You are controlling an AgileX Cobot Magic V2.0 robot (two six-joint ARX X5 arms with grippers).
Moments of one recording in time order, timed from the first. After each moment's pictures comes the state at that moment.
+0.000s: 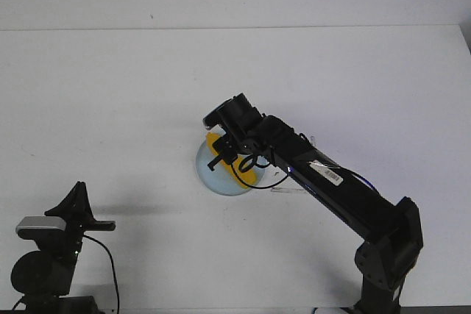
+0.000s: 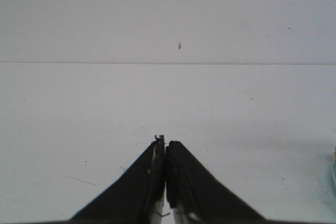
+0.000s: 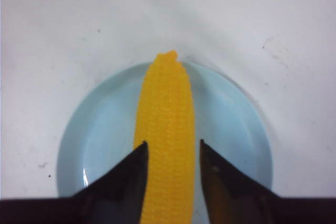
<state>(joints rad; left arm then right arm) 0.04 0.14 0.29 -0.04 0.05 -0.02 0.68 1.86 1.67 -0.80 -0.02 -0.02</state>
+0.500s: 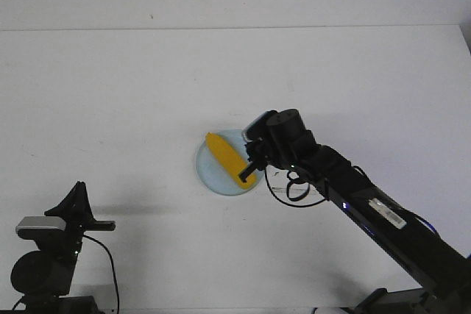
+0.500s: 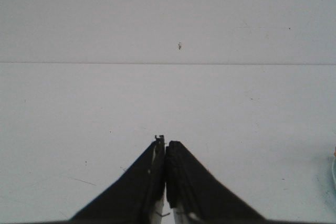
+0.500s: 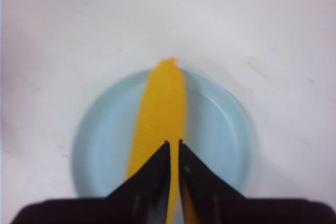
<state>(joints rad) 0.04 0.14 0.29 -0.04 0.05 -0.02 0.56 1.47 1.19 -0.46 -0.16 -0.08</state>
